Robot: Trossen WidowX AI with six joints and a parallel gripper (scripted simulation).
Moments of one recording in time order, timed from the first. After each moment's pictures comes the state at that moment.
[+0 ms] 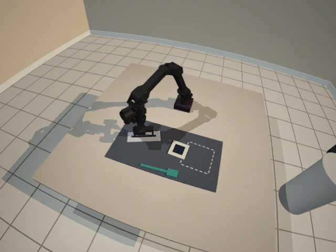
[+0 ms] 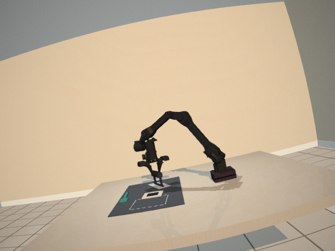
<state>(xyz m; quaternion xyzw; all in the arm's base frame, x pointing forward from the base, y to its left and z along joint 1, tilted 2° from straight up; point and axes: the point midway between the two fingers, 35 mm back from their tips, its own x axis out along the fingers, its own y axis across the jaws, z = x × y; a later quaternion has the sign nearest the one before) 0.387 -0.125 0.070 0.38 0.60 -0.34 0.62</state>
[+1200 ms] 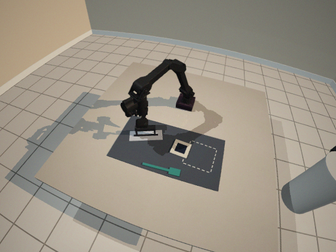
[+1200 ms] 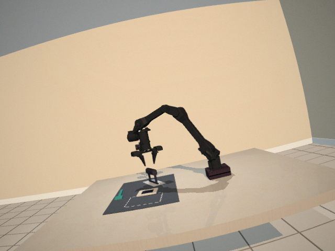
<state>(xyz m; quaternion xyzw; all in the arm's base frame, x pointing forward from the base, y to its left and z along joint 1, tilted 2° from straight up) 0.381 -0.125 0.115 0.37 0.60 -0.33 0.63</state>
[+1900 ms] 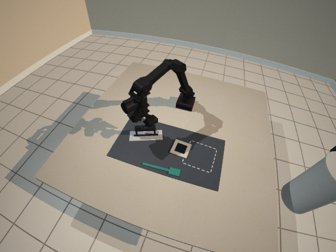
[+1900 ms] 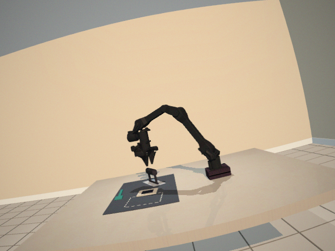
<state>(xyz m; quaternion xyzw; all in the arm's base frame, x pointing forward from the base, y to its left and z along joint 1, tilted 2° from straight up) 0.381 -0.123 0.115 0.13 0.68 -0.11 0.71</state>
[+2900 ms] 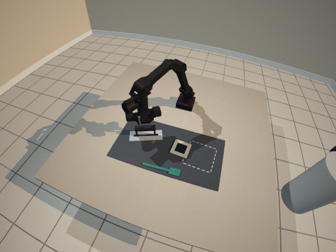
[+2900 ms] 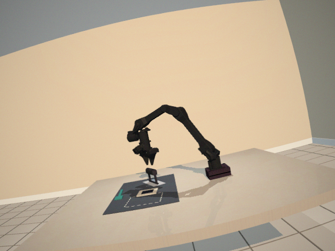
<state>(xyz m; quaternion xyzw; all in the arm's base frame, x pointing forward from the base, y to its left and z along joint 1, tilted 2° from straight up) 0.380 -0.120 0.115 -0.24 0.64 0.25 0.68</state>
